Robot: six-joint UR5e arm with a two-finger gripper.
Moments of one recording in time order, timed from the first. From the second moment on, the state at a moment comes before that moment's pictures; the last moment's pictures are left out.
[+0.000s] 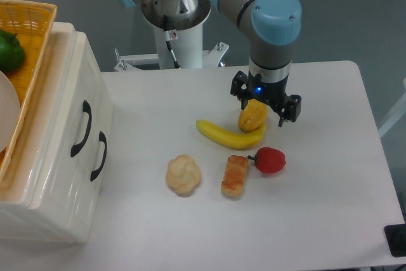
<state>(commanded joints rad) 2.61 -1.78 -1.63 -1.24 1.59 1.12</state>
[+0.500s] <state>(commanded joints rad) 2.58 -1.78 -1.62 -1.25 1.58 0.97</state>
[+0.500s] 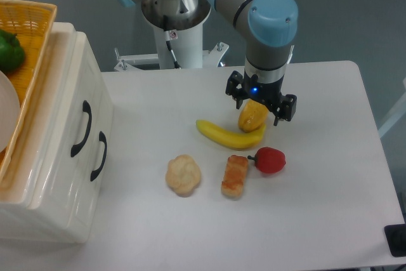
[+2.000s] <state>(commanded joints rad) 2.42 -1.78 -1.63 -1.26 1.51 0.47</state>
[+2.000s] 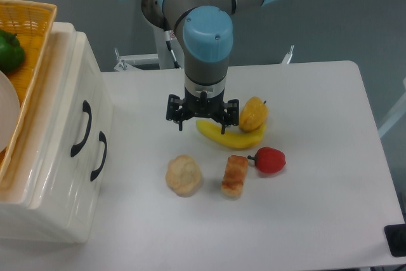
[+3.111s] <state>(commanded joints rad) 2.41 -1.77 -1.62 -1.29 1.40 0.37</state>
